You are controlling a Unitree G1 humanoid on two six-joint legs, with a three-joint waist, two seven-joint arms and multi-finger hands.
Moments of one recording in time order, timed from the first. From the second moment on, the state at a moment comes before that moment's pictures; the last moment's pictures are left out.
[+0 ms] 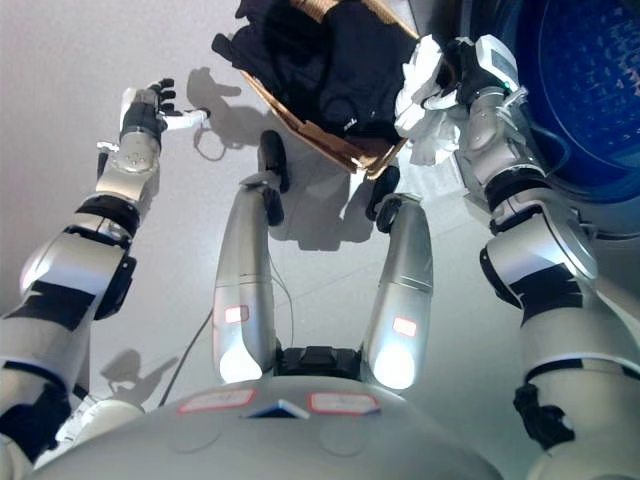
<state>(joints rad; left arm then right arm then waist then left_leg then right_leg) -0.88 0.50 -0.40 1.31 -0.28 -0.11 0.19 -1.01 -0.53 0.68 1.24 -0.06 -0.05 -0.24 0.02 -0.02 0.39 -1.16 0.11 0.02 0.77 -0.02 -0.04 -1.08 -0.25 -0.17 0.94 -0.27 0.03</state>
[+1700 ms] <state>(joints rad) -1.00 0.54 -0.42 1.33 -0.32 -0.12 0.21 -1.11 -0.56 0.67 1.31 0.06 -0.07 -0.30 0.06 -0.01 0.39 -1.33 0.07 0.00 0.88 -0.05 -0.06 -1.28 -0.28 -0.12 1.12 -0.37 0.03</state>
